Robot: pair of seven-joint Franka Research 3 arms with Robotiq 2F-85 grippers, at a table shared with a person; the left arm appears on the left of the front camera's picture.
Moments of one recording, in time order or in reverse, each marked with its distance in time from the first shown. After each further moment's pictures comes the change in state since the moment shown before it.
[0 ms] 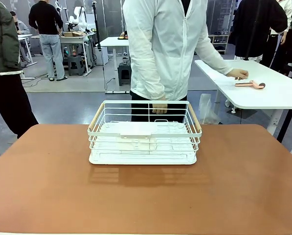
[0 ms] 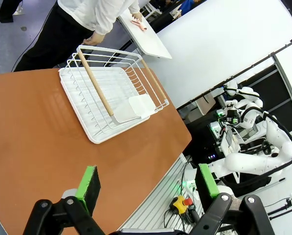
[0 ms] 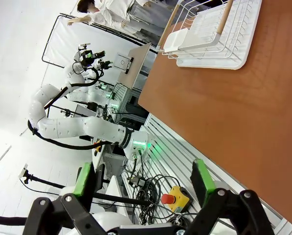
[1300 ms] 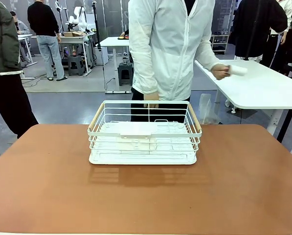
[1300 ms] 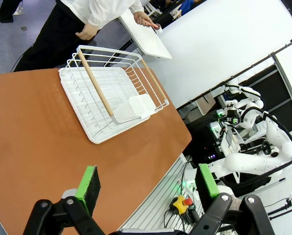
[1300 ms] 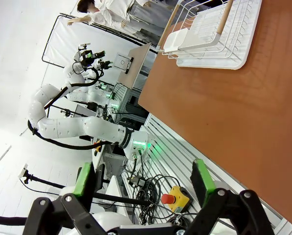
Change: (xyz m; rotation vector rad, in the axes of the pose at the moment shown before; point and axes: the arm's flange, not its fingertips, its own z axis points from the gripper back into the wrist) left arm 0.000 0.000 0.000 0.000 0.000 0.000; right arm 0.000 0.000 0.000 0.000 0.000 0.000
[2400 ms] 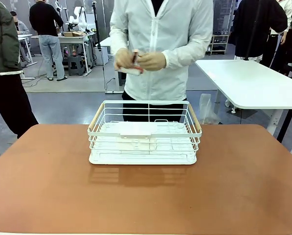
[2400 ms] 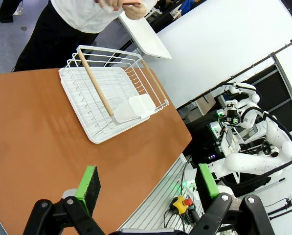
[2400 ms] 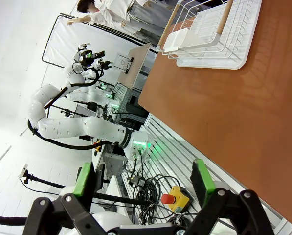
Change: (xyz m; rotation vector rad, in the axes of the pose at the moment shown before) left arm 0.000 0.000 0.000 0.000 0.000 0.000; right arm 0.000 0.000 0.000 0.000 0.000 0.000
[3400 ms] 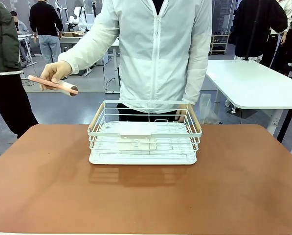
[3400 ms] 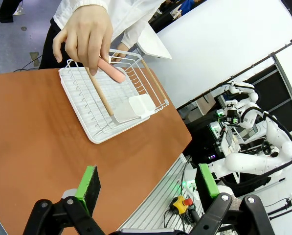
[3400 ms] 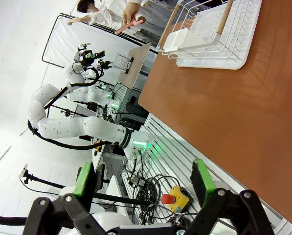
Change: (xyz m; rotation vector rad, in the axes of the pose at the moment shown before) left arm 0.000 0.000 0.000 0.000 0.000 0.000; right arm 0.000 0.000 0.000 0.000 0.000 0.000
